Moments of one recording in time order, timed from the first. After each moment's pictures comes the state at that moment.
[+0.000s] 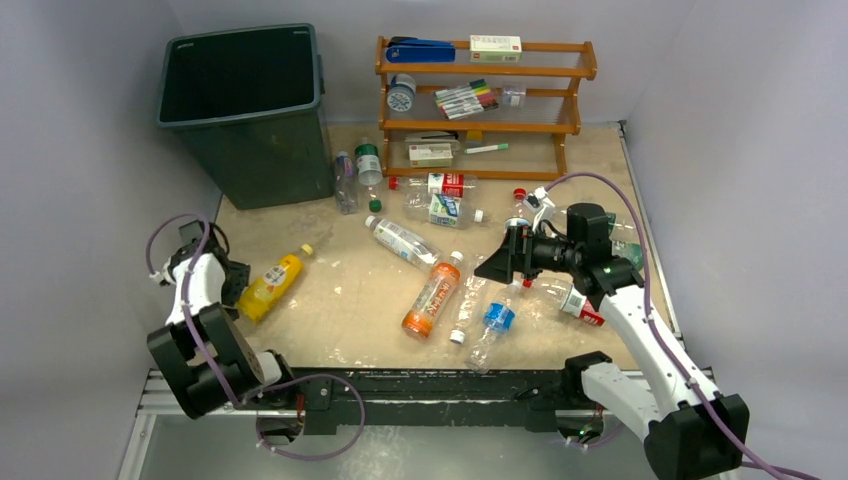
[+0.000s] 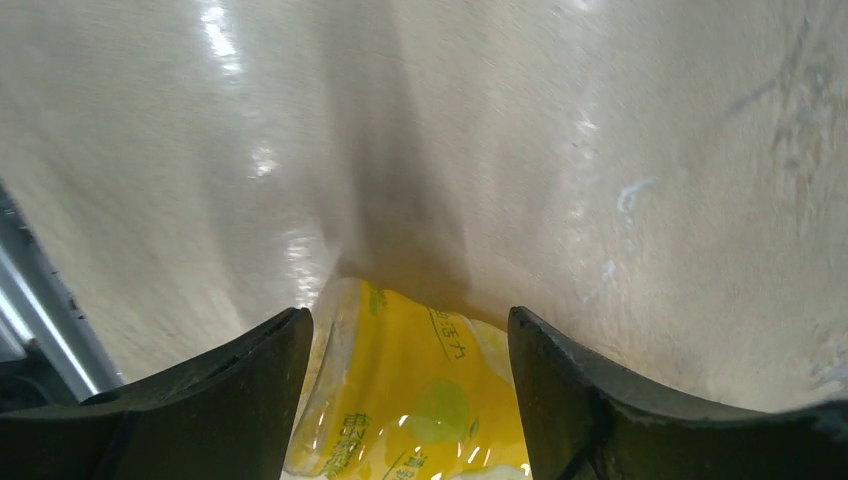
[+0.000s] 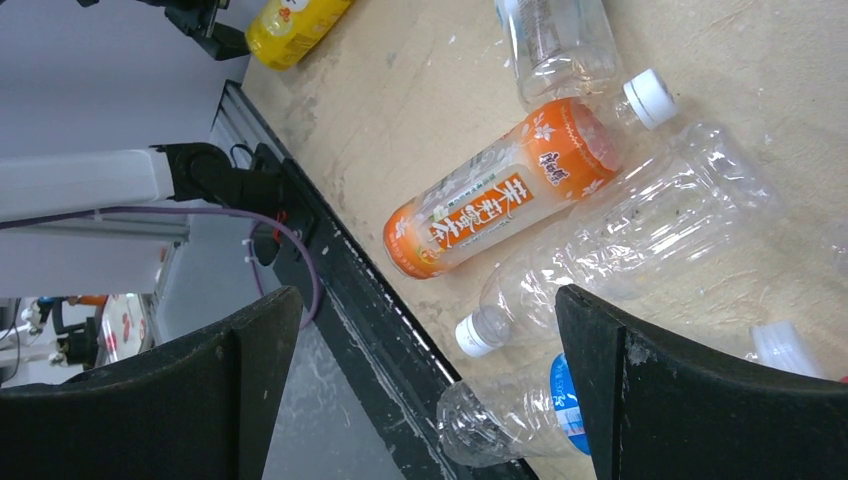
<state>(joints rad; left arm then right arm) 0.54 1.25 0.74 -0.76 -0.25 -0.94 0.24 0.93 0.73 -0.42 -0.79 0.37</state>
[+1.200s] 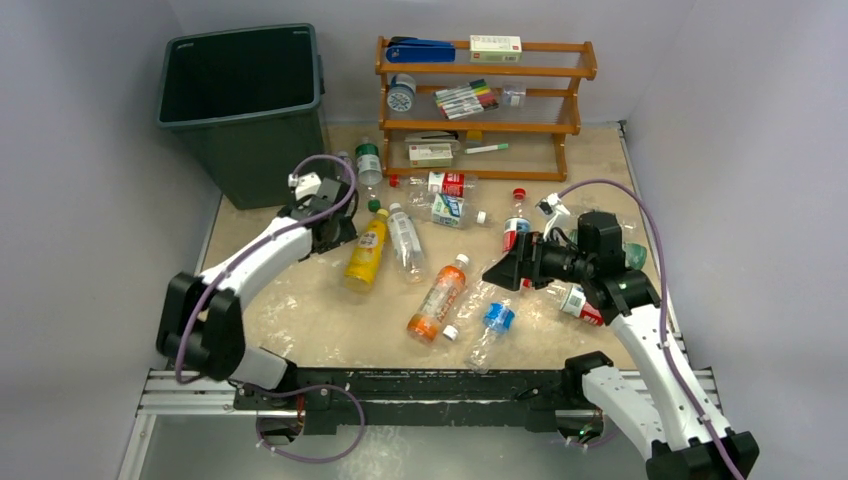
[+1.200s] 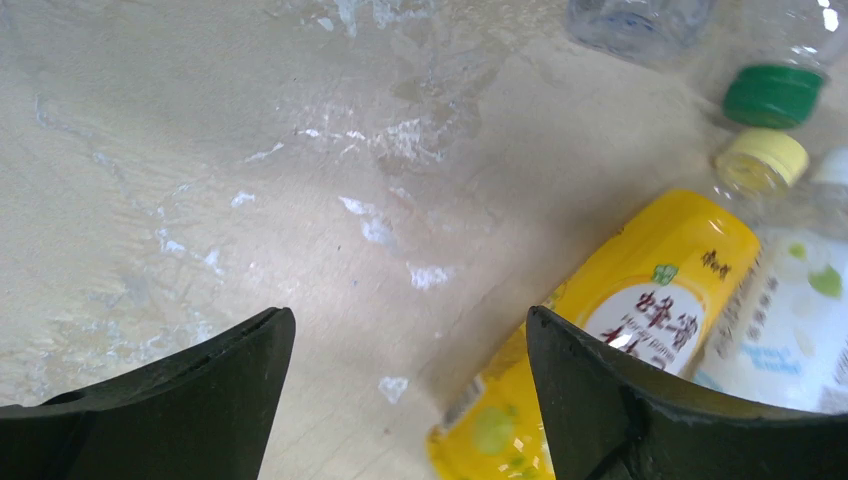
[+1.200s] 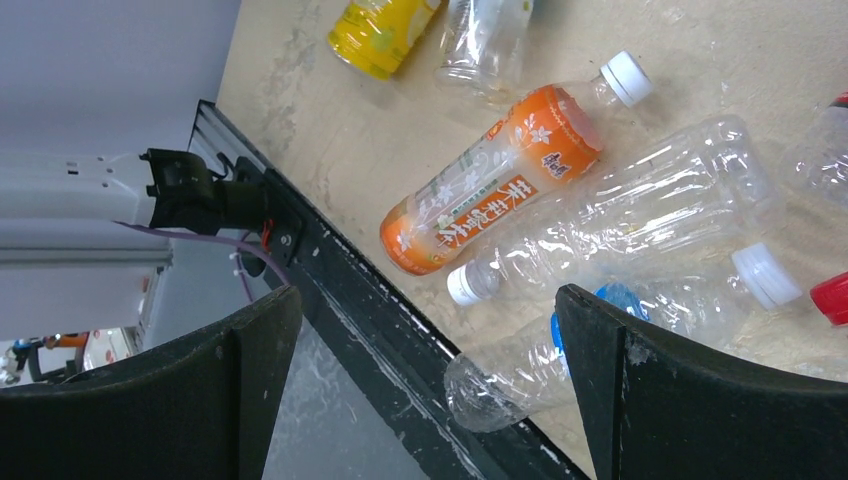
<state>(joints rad) -0.40 1.51 1.05 -0.69 -0.52 -0.78 0.24 0.80 0.76 -0.59 -0.67 0.39</state>
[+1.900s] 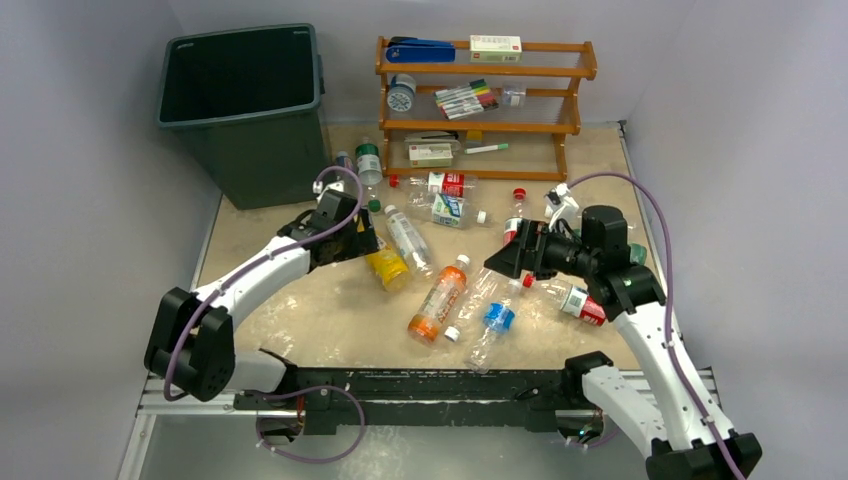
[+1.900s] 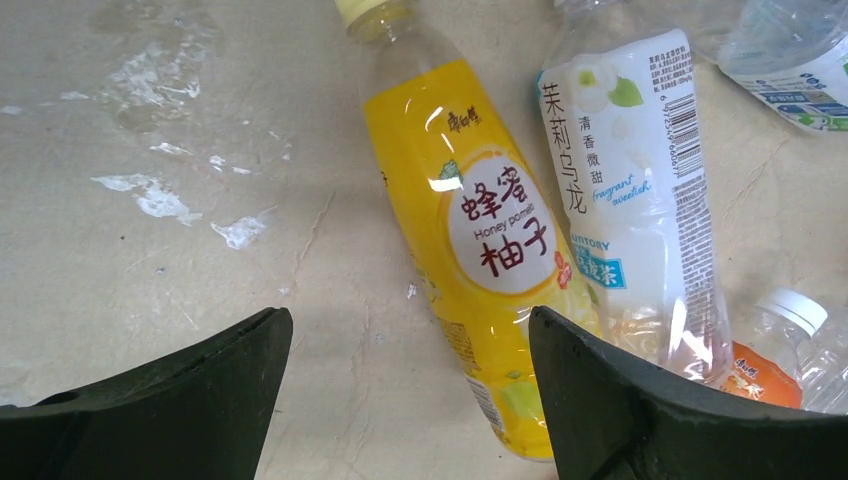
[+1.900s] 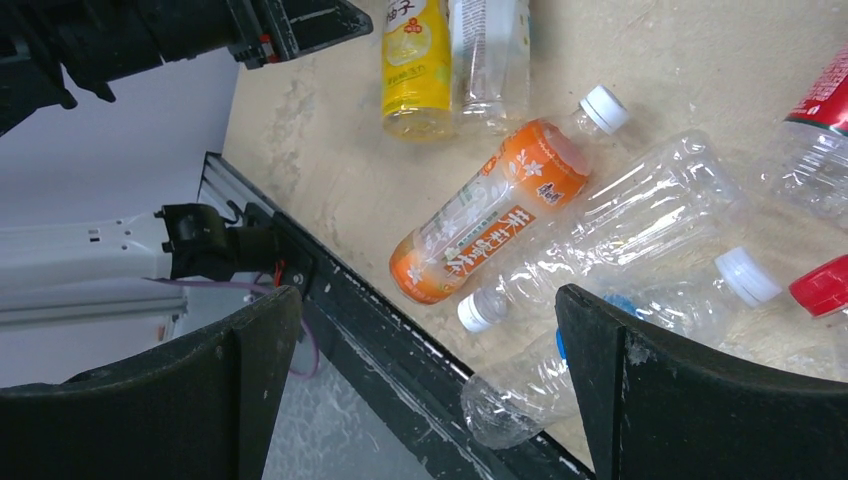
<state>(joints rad) -0.45 1.35 0.89 -0.46 -0.18 -0.64 0.24 0.82 0.83 -0.62 -0.60 0.47</state>
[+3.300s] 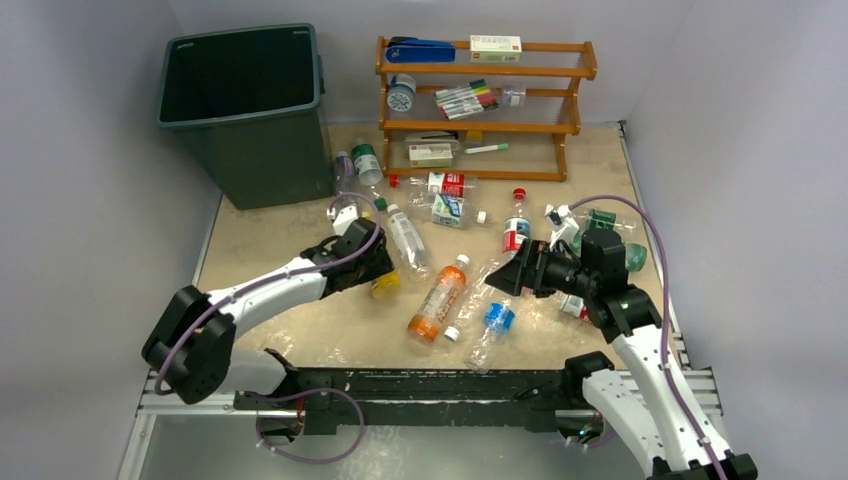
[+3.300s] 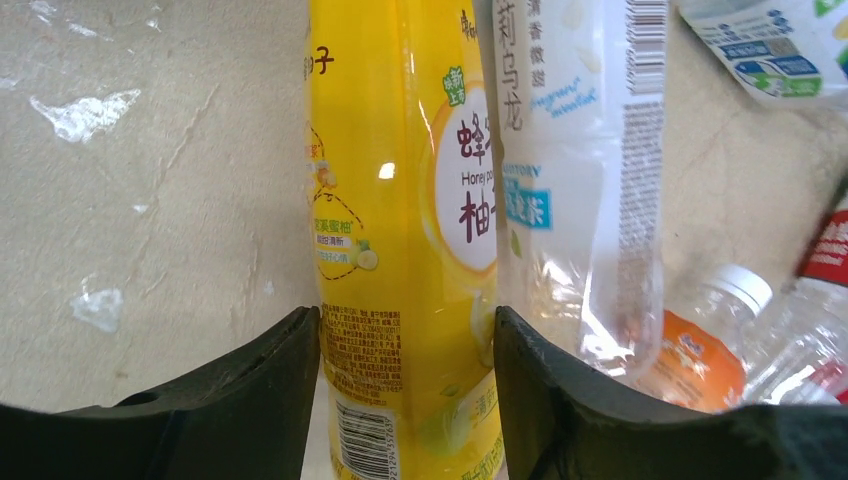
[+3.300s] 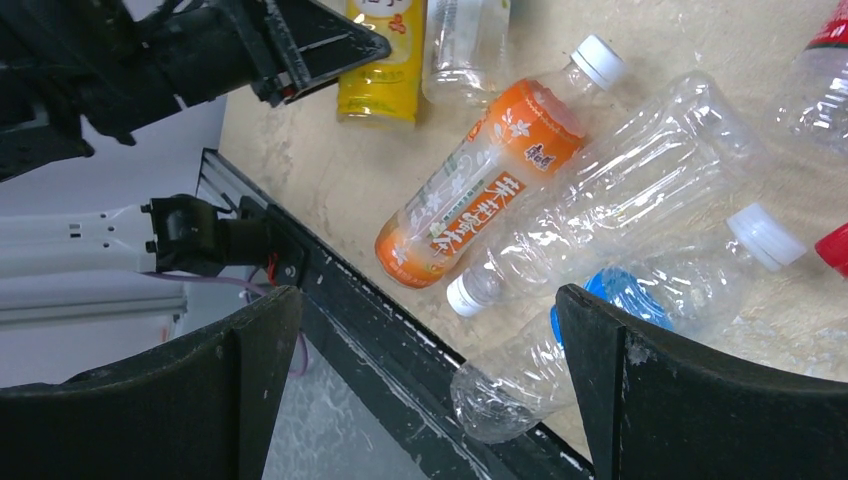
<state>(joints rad) -0.66 1.37 0.75 -0.30 -0.29 -0.96 0.24 0.68 0.67 -0.56 -0.59 0.52</state>
